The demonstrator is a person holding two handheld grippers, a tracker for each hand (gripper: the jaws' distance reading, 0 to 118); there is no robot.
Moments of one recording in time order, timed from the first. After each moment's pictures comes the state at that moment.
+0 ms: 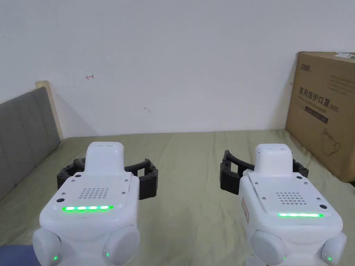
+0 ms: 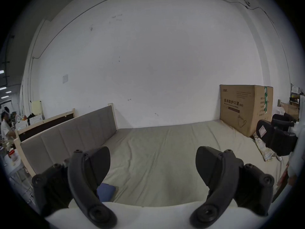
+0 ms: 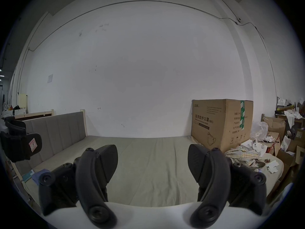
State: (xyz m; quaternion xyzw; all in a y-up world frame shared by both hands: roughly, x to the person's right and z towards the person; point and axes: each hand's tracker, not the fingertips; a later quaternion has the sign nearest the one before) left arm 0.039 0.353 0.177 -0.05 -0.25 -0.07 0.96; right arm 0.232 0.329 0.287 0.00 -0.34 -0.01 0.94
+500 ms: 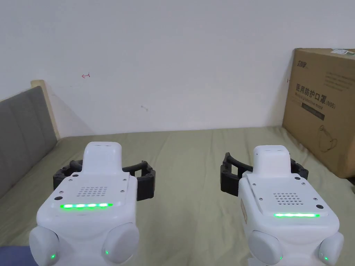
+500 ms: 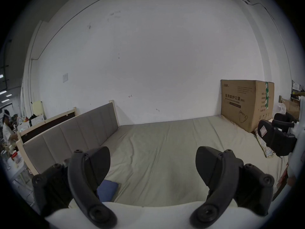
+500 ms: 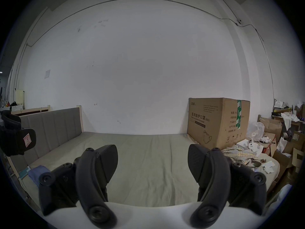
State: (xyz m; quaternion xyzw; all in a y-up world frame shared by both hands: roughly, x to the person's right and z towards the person) left arm 0.041 0.355 0.180 -0.07 -0.24 -0.09 0.96; right arm 0.233 0.323 0.289 -0.02 -0.35 0.00 0.94
